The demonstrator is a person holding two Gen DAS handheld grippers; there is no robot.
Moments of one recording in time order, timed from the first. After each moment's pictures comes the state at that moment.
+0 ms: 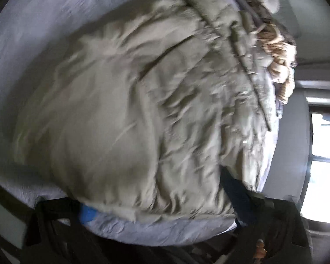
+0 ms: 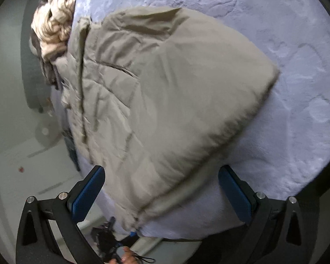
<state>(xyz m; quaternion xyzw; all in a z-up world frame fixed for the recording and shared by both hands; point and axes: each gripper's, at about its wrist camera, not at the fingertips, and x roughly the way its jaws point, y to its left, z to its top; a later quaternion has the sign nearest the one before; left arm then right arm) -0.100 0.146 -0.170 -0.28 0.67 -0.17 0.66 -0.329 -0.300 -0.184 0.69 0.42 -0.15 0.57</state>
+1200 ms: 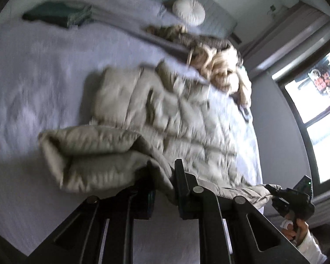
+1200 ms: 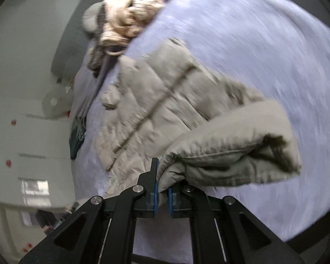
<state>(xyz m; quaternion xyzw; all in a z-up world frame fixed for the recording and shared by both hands) -0.001 0.111 -0.006 -0.16 0.51 -0.27 0.80 -0.222 -0.331 -0.042 0.50 0.41 -0.12 0.75</state>
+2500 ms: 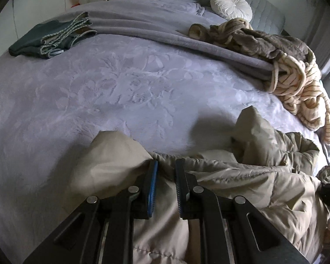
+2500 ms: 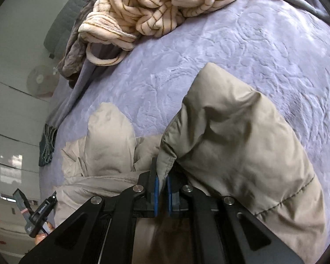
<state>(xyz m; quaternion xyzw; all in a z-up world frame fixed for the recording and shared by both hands) 0.303 -0.015 -0.172 -0.05 0.51 -0.12 0.85 0.127 -0.449 -0.164 0.39 0.47 -0.09 0.79</state>
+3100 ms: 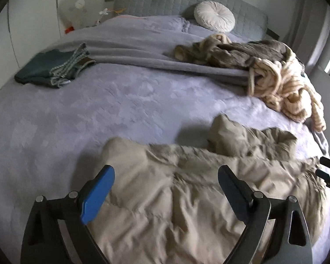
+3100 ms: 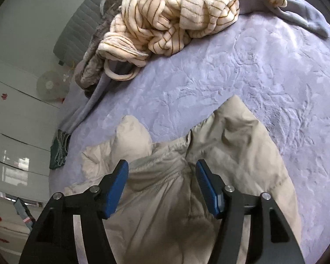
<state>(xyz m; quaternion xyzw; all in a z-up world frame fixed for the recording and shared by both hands) 0.251 -0.014 -0.101 -0.01 0.46 -0.15 0.87 0.098 -0.456 -0.117 0.40 0.43 -0.08 0.80</state>
